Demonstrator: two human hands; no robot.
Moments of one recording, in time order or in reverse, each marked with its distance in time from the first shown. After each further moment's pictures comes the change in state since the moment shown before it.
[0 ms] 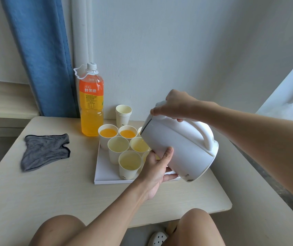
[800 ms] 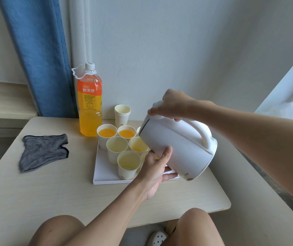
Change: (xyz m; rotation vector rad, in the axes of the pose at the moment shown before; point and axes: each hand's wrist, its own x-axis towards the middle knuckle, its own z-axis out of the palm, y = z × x) left_hand 0.002 -0.001 0.000 -0.020 -0.004 -0.013; right_hand 0.003 -0.002 0.002 -0.052 0.002 -0.005
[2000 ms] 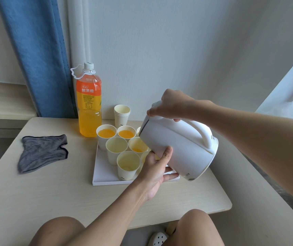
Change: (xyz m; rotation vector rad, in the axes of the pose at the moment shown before) left_hand 0.005 -0.003 -0.001 0.002 -0.013 -0.003; right_hand -0.001 -0.003 0.000 -0.037 0.011 -0.005
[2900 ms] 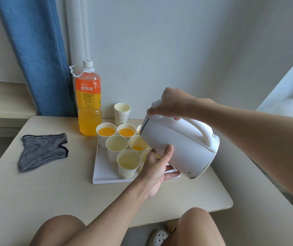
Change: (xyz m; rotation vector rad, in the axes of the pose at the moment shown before) left_hand 0.003 -0.003 0.000 -0.003 0.009 -0.001; right_hand 0.002 0.002 0.002 -0.027 0.002 -0.004
